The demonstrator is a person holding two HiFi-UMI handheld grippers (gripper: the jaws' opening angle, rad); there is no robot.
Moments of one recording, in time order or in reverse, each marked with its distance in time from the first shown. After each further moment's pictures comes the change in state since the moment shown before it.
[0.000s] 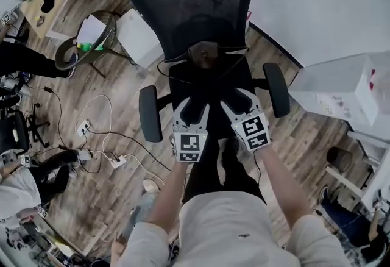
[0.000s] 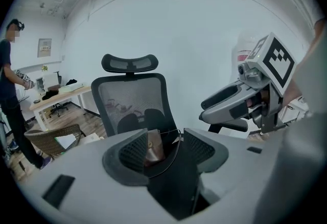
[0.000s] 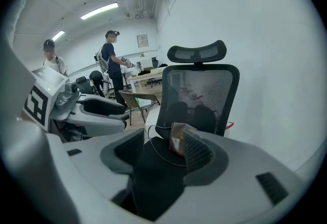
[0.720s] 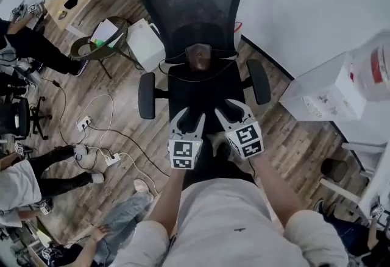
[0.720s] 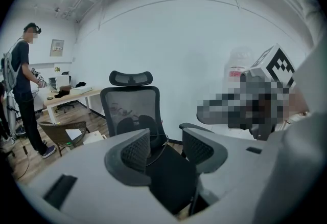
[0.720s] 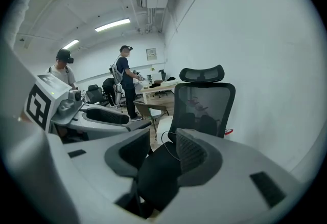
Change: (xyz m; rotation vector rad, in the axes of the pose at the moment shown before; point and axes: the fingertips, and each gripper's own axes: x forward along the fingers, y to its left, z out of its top) left arm -0.125 -0.096 0.021 -0.076 -0.087 0.041; right arm -0.142 0.063 -0.003 -0.033 -0.133 0.059
